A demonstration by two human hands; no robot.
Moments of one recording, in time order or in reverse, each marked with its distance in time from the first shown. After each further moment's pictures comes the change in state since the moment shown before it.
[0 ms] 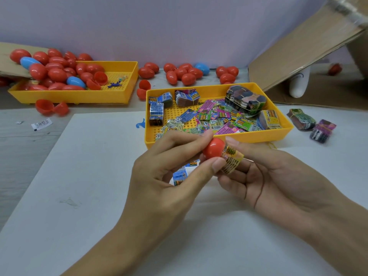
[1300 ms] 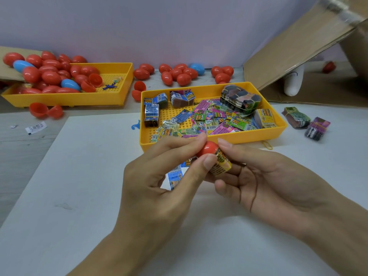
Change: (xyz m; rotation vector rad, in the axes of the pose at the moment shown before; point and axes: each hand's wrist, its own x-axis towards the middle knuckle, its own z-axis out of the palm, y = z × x) left_hand -0.003 0.005 0.002 0.100 0.054 0.087; right_hand -0.002 0.000 0.000 0.004 -0.141 0.056
